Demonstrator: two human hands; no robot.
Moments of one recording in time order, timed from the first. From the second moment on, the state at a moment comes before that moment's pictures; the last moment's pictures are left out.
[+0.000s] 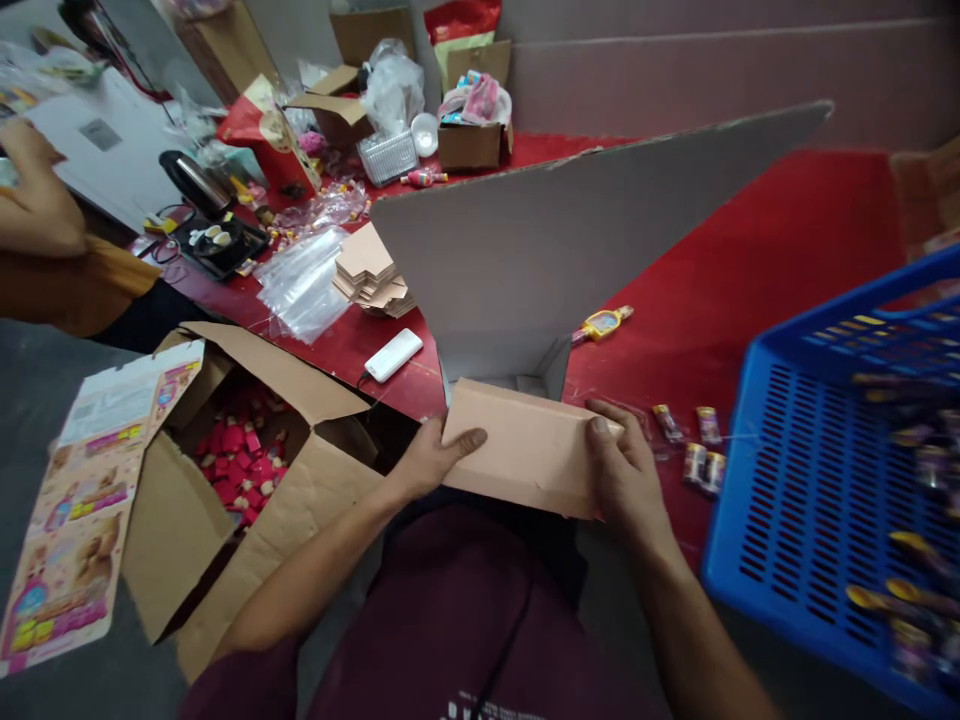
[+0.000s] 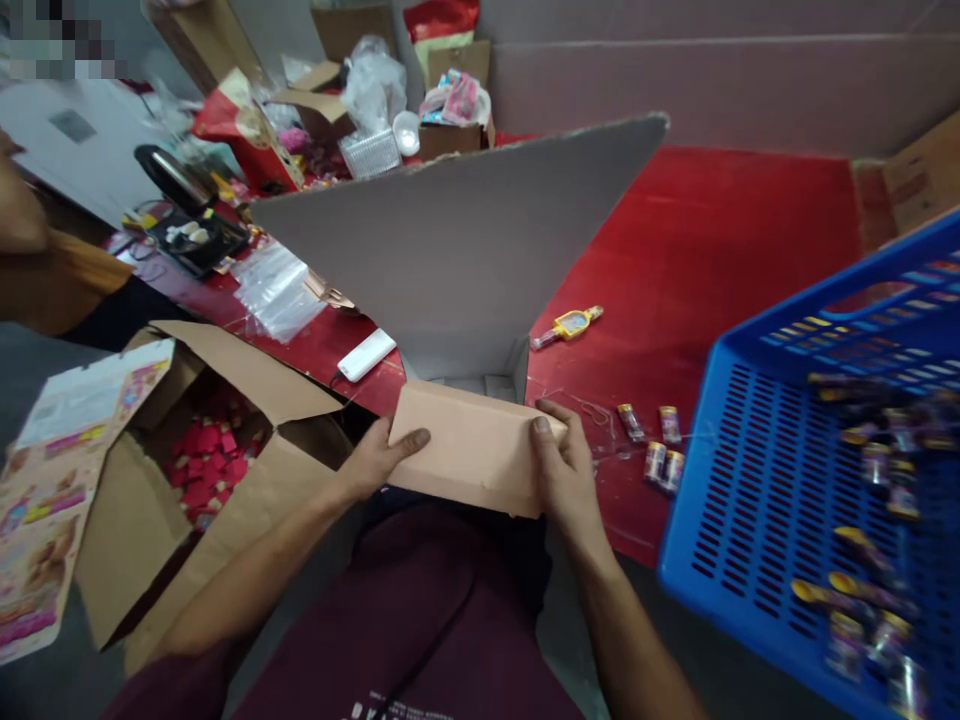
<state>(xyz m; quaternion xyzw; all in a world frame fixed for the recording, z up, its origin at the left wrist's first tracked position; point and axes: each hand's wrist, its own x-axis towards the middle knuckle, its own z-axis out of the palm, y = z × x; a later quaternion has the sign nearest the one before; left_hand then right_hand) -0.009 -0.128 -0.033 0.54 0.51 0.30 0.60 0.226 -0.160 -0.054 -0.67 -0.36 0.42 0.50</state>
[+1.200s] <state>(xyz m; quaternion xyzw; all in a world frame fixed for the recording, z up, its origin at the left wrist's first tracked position) -0.009 -0.081 -0.121 0.75 0.59 0.27 0.14 0.247 -0.082 -0.126 -0.60 -0.73 0.08 0.31</state>
